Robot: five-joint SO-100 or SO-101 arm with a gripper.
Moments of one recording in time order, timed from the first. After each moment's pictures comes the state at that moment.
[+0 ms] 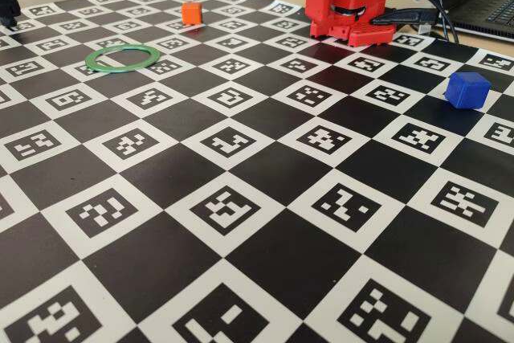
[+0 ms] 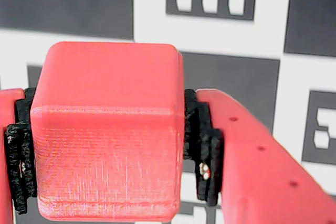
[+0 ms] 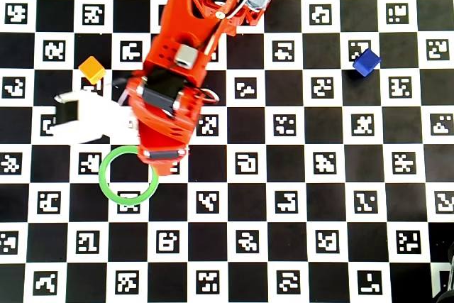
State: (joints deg) arm 27.9 76.4 57.7 94.5 -27.9
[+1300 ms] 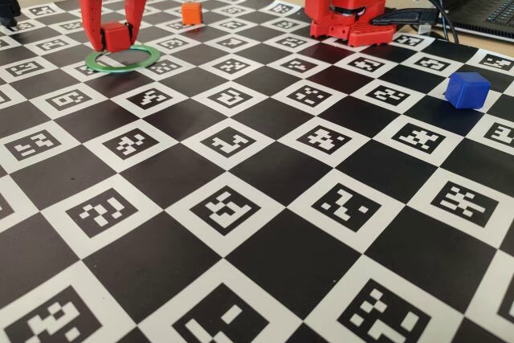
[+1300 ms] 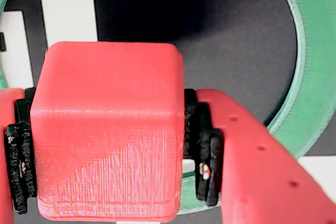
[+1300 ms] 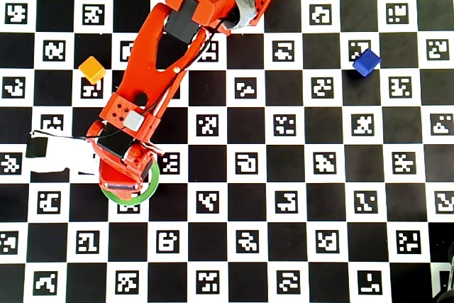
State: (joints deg) arm 32.2 53.8 64.3 71.9 -29.0
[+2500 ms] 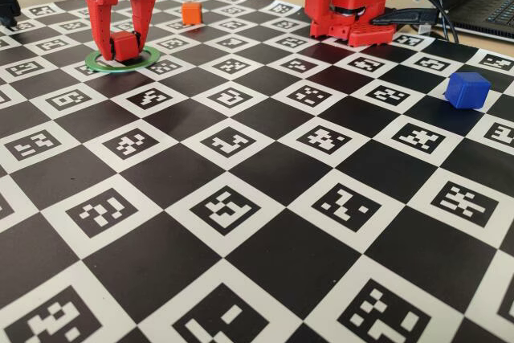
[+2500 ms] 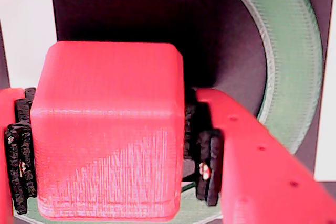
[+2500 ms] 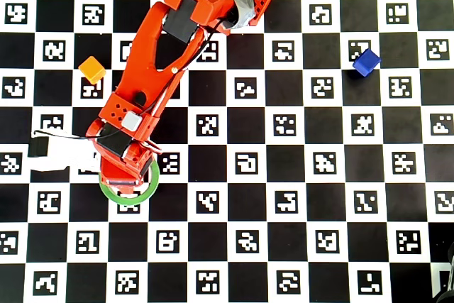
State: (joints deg) arm 33.0 53.8 67.2 70.3 -31.1
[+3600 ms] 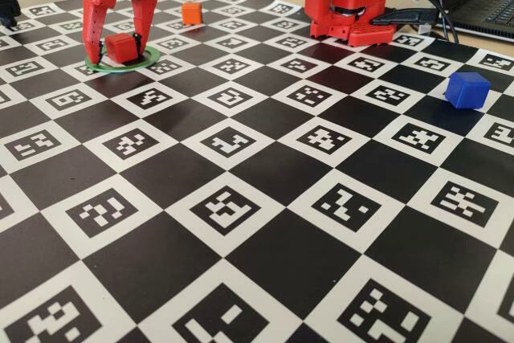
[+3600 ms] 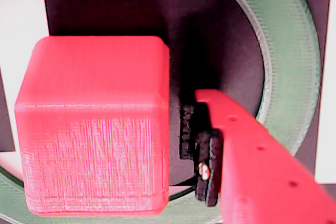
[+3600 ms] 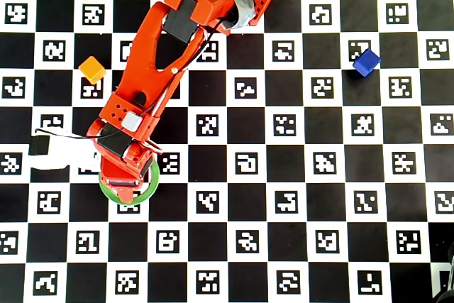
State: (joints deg) arm 33.0 53.8 68.3 69.4 -30.1
